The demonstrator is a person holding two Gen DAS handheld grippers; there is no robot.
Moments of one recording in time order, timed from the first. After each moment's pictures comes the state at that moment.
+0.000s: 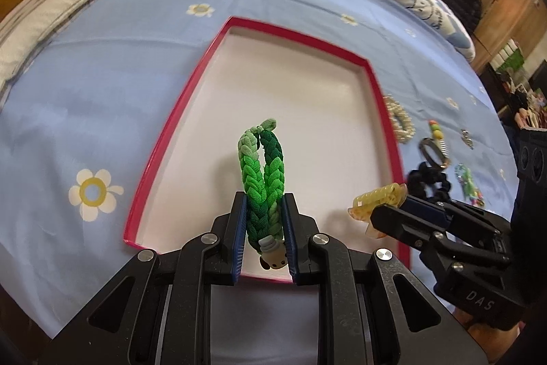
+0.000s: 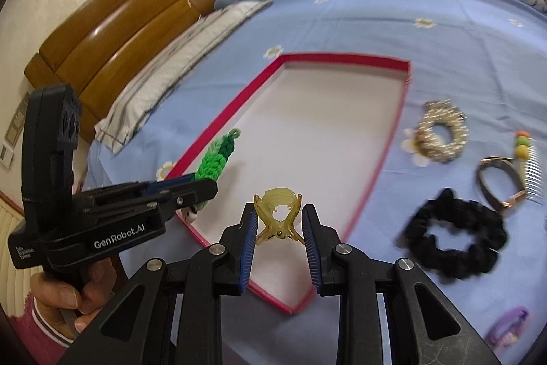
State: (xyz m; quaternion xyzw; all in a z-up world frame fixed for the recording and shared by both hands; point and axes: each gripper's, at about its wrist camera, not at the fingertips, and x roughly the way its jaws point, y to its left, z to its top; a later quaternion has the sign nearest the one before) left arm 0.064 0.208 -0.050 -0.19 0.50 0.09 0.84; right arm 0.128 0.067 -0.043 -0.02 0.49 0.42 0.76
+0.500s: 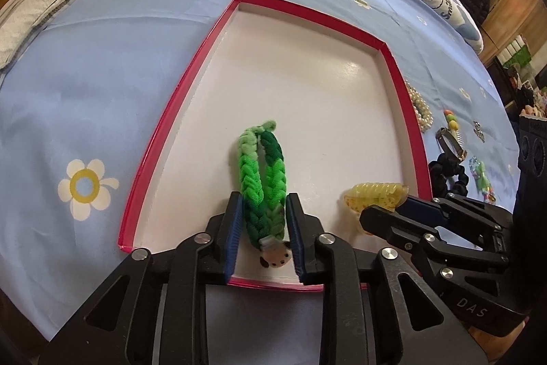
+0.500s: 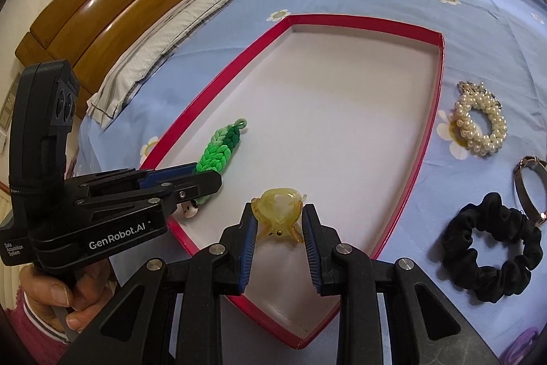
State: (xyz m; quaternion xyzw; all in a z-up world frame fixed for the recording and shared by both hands) left arm 0.069 0.214 -0.069 -0.19 0.52 0.09 0.83; right arm 0.132 0.092 -0.065 -0.05 0.52 0.43 0.74
